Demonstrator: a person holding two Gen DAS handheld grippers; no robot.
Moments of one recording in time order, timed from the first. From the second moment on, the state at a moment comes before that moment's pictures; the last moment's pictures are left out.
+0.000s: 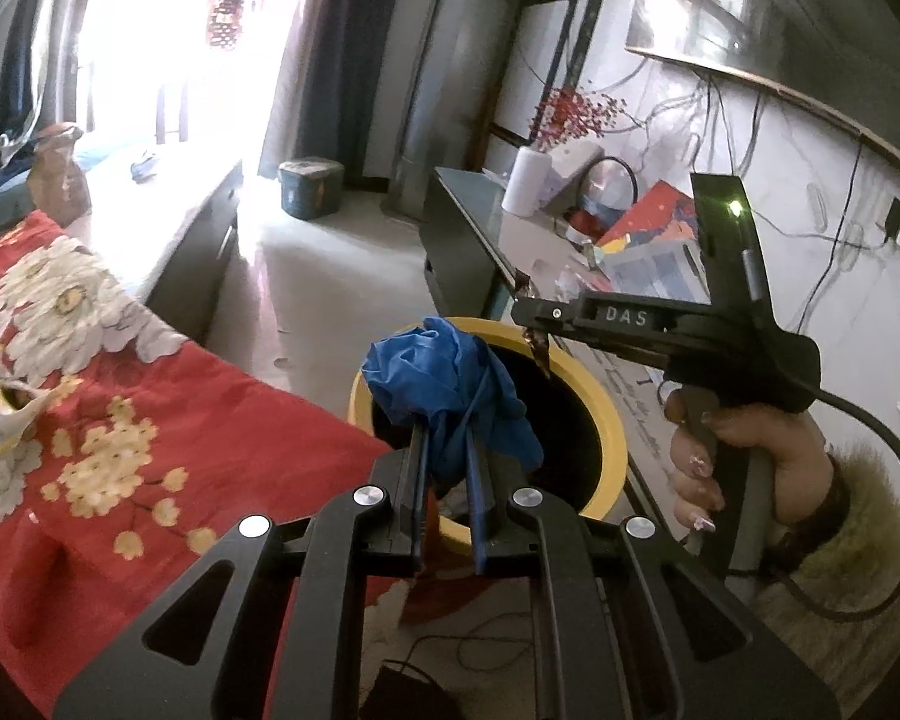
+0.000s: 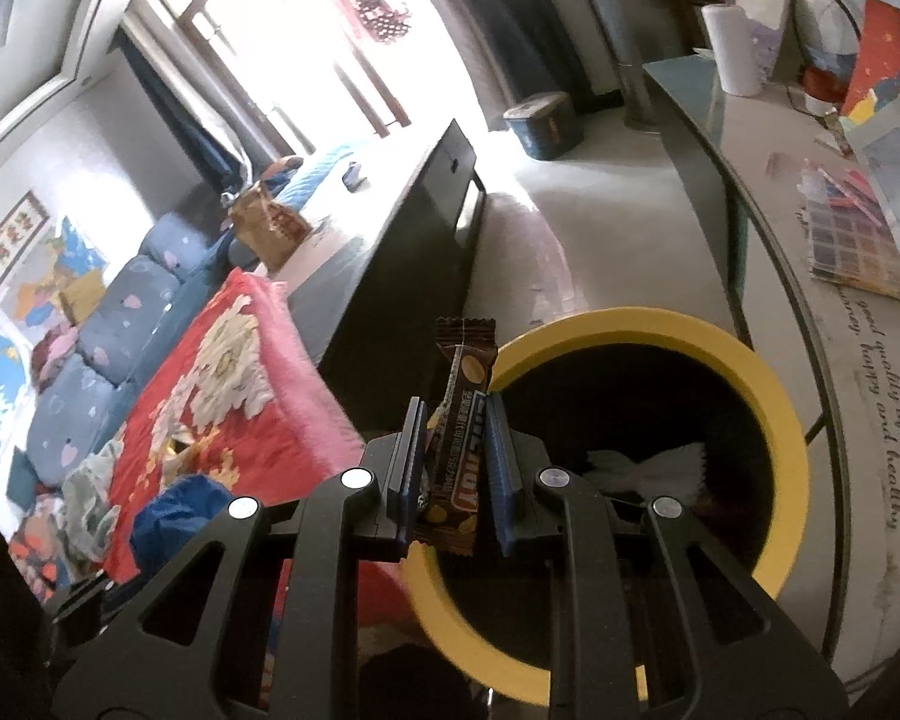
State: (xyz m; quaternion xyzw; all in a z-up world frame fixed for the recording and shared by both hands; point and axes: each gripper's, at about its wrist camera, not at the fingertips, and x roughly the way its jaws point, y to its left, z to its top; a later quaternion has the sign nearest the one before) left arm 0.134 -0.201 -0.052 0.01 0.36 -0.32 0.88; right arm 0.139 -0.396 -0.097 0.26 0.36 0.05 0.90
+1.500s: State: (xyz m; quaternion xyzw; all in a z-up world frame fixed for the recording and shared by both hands) left arm 0.167 -0.281 -0.123 0.04 0.41 -0.34 0.85; right arm 0.130 -0.469 -0.146 0.32 0.37 -0.03 0.87
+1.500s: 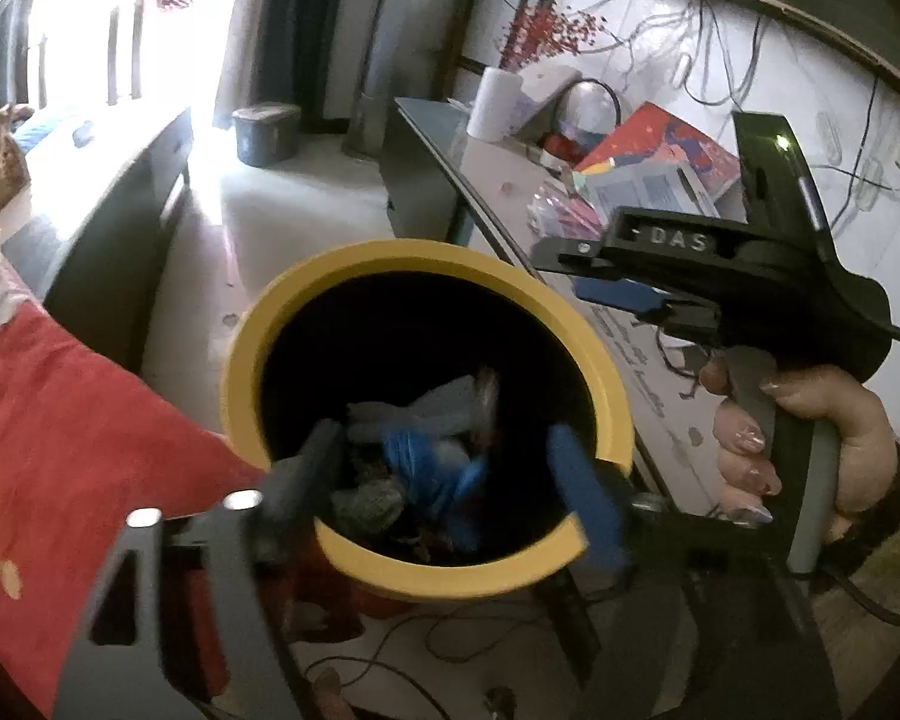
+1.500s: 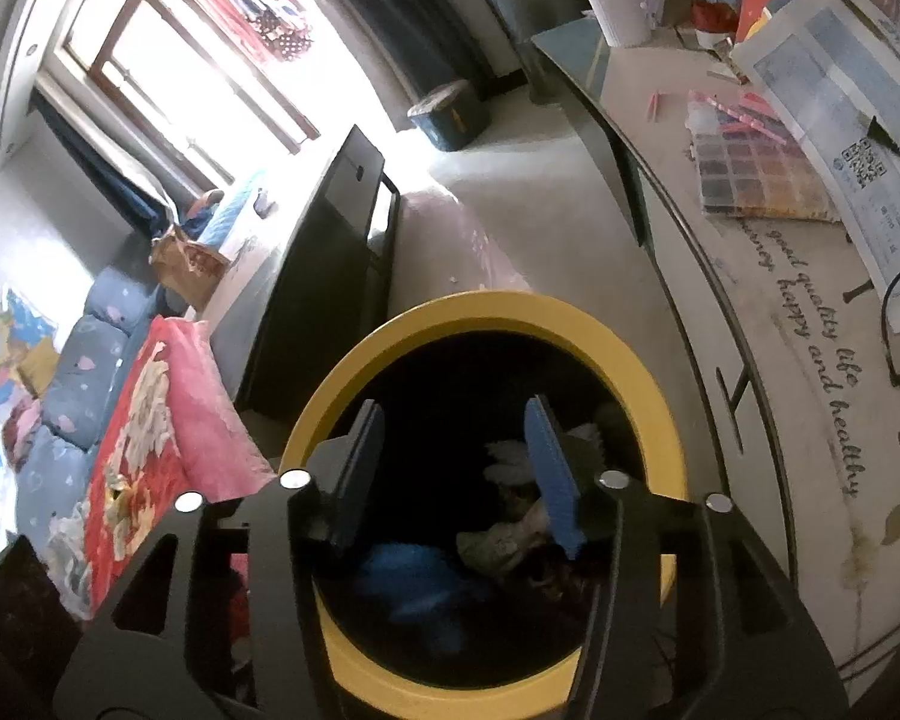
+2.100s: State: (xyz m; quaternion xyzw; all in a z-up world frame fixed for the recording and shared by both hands) left arm 0.158 -0.207 -0.077 0.00 0.34 -0.26 0.90; right arm 0.123 -0.438 -0.112 0.29 0.34 0.00 0.90
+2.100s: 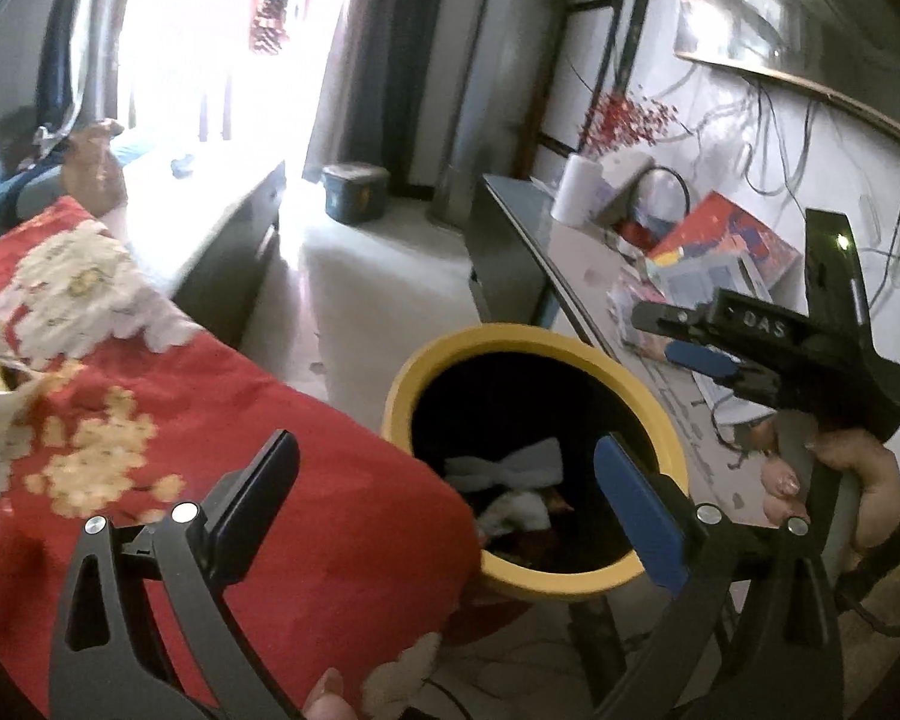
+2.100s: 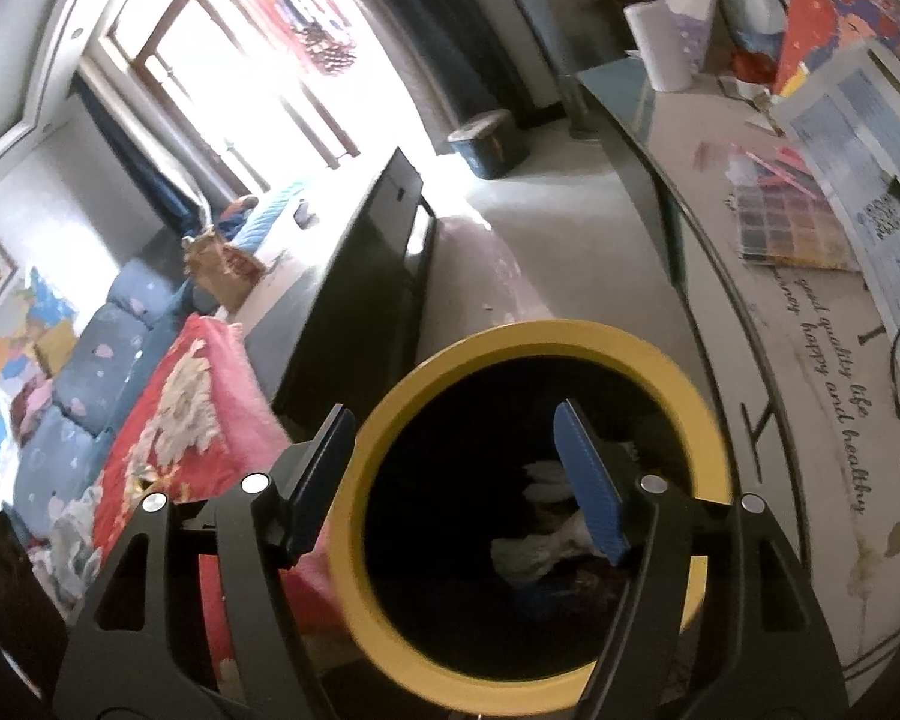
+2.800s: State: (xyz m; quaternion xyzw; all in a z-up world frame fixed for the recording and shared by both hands) left arm 0.142 -0.107 -0.052 -0.04 0.30 -0.16 0.94; right arm 0.127 -0.334 -0.075 0.21 0.34 0.12 0.91
